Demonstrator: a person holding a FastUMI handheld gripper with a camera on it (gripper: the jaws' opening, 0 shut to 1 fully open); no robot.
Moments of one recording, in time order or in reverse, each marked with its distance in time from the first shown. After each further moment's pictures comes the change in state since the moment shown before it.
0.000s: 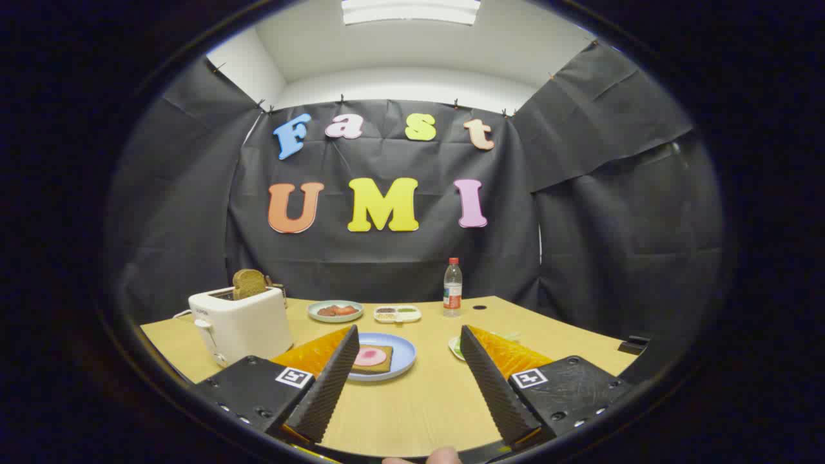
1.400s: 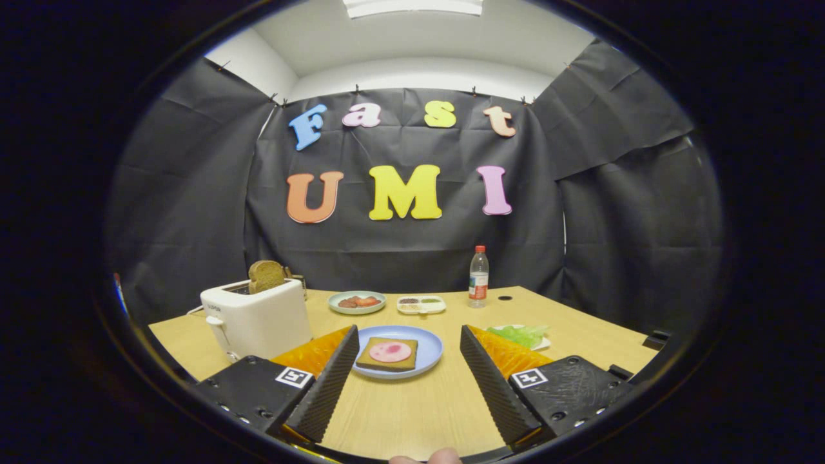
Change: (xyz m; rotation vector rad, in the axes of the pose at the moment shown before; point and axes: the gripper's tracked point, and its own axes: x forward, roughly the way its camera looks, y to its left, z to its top) arm 0.018 0.016 -0.008 -0.015 0.055 0.080
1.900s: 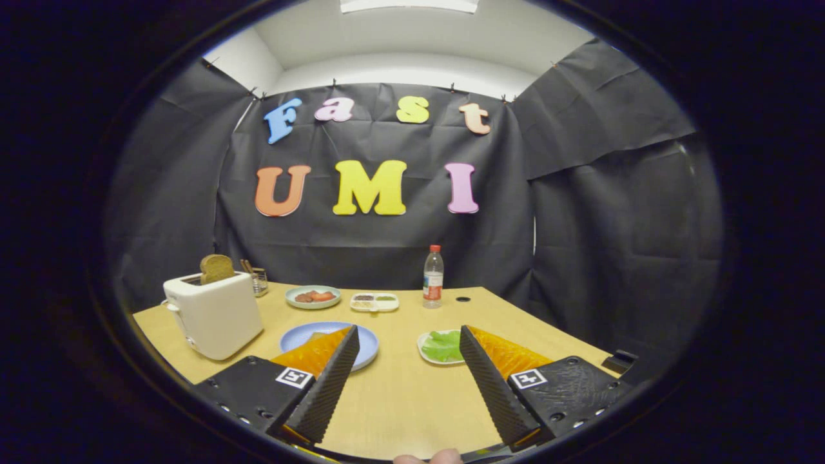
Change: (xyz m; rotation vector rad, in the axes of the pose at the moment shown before) arm 0.011 -0.112 0.008 -0.030 0.058 -0.115
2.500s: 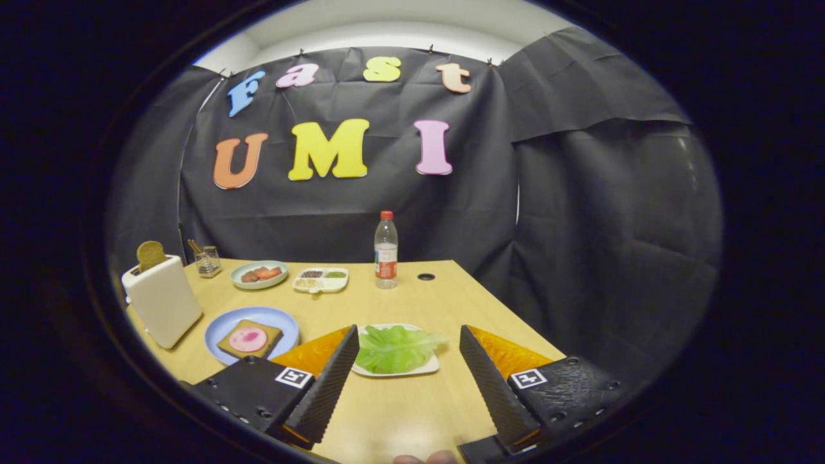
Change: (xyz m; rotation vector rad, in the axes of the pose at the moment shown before) arm 0.122 -0.094 -0.025 0.041 0.214 -0.039
